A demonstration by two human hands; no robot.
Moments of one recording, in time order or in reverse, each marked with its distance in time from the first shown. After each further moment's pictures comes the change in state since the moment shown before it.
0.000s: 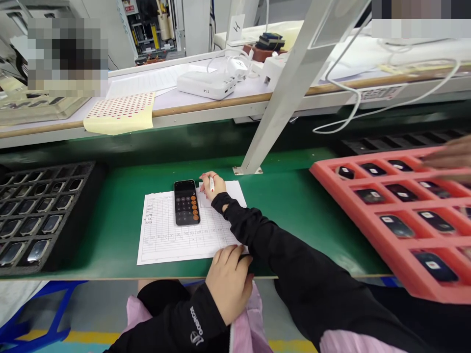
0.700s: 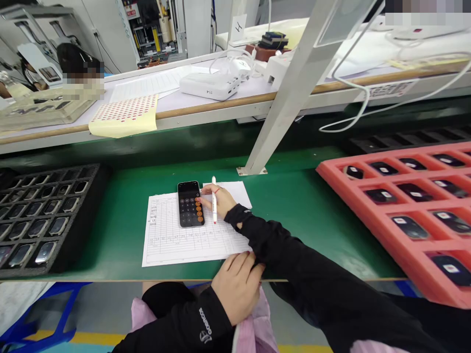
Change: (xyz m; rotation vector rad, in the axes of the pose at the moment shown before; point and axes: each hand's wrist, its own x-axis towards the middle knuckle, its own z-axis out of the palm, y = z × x) left_hand -0.005 -0.010 0.010 0.208 0.035 0.264; right_hand -0.028 0.010 -0.025 -0.416 -0.220 -0.420
